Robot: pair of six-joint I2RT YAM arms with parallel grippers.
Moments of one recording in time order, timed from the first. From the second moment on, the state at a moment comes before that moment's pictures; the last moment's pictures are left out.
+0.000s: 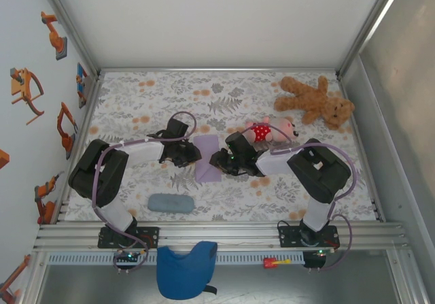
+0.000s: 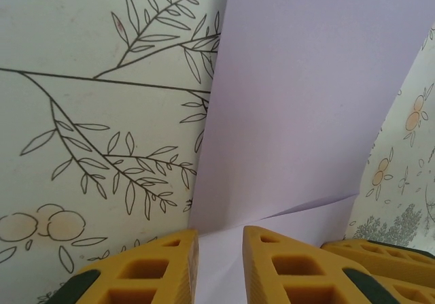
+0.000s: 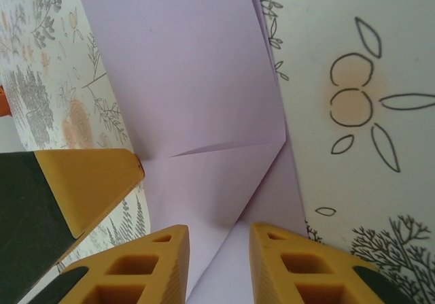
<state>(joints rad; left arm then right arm) -0.58 1.69 0.85 -0.27 0.30 -0.83 0.78 1.79 0.78 0.22 -0.32 1.17</state>
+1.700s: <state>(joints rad) -0.44 1.03 0.66 -0.19 0.35 -0.99 0.70 1.51 0.79 0.44 -0.38 1.06</state>
